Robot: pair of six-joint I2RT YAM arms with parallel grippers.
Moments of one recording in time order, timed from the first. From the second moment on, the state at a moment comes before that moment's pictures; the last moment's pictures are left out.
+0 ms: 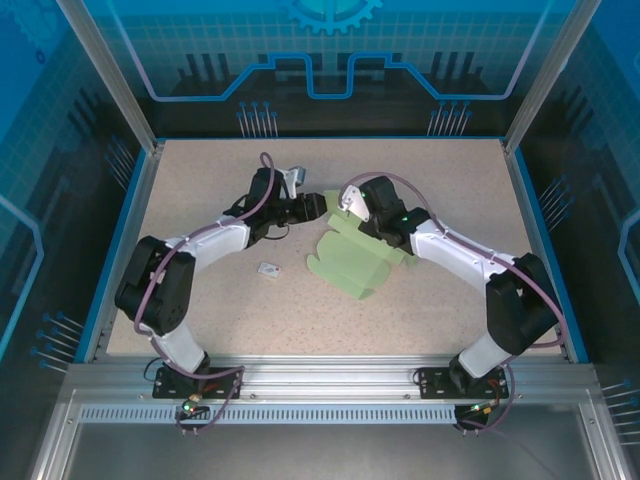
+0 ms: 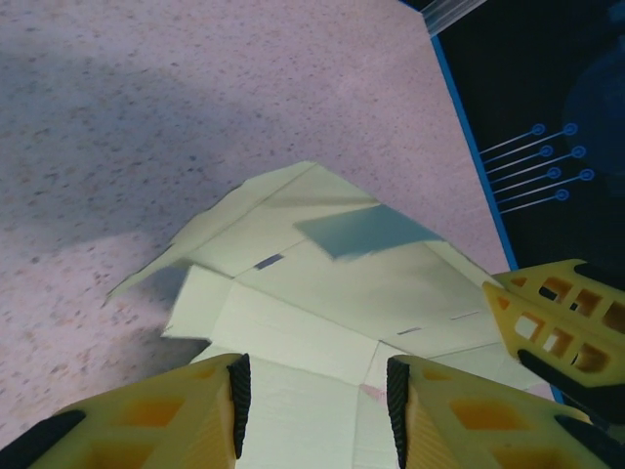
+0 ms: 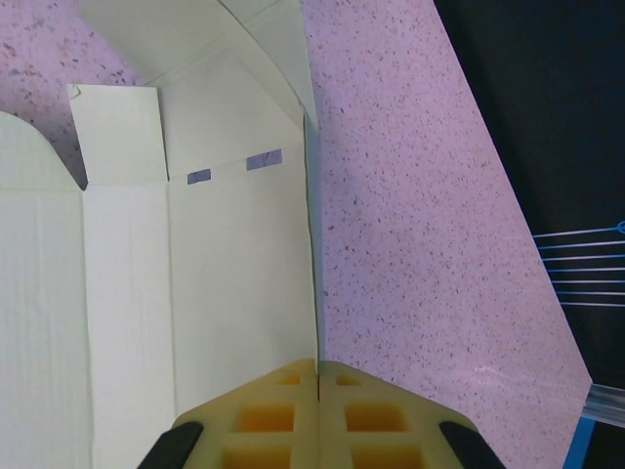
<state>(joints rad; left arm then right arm) -0.39 1.73 1.08 0.11 0.47 -0.65 0.57 1.57 1.13 -0.35 0.35 -0.61</state>
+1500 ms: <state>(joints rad) -0.51 1.95 1.04 0.26 0.21 -0.29 0.46 1.55 1.17 -0.50 0.13 -0.48</state>
